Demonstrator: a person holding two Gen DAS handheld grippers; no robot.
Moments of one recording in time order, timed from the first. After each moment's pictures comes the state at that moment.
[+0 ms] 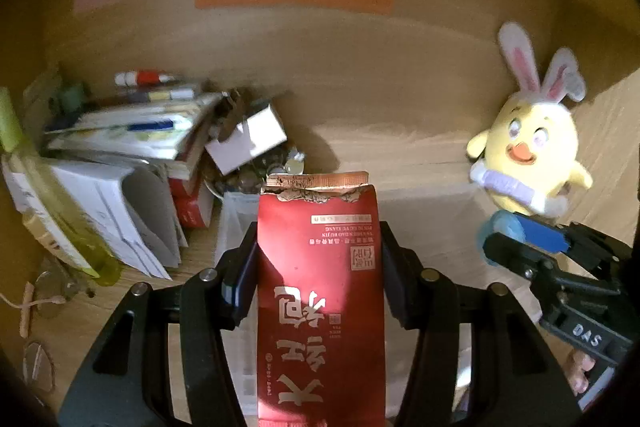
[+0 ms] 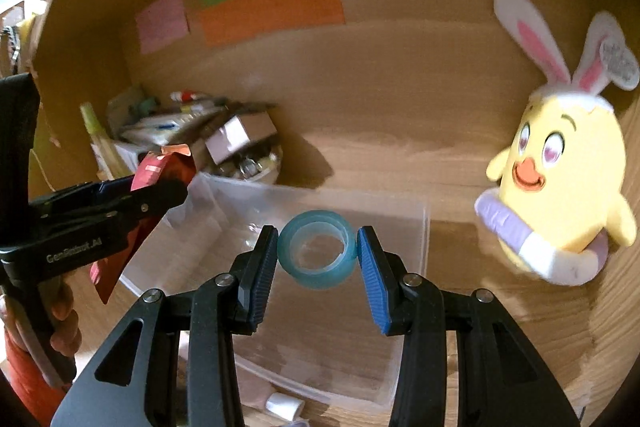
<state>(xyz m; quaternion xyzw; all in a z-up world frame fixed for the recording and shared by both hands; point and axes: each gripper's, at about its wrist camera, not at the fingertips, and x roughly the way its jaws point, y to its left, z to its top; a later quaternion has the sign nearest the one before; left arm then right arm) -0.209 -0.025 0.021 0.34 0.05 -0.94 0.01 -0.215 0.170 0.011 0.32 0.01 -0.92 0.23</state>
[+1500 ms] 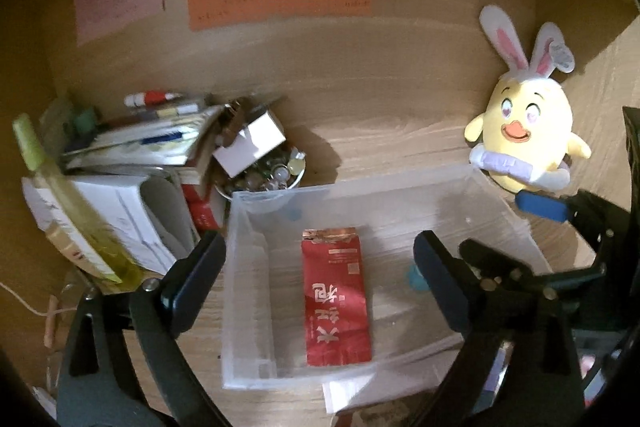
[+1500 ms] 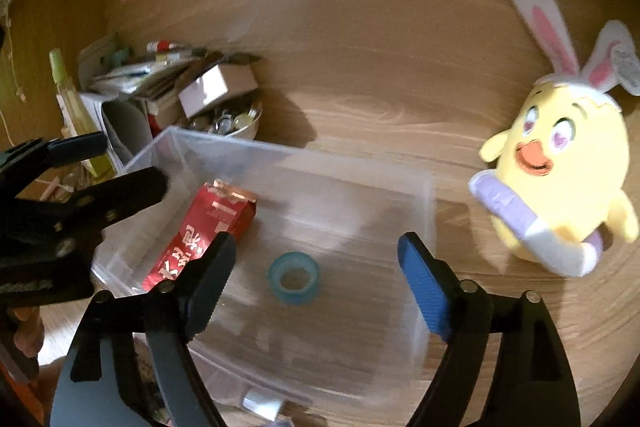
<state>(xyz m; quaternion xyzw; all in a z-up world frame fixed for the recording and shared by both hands) -0.174 -0.013 0.030 0.32 0.00 -0.95 0.01 -0.214 0.154 0.002 0.34 0.07 -0.92 0.19</state>
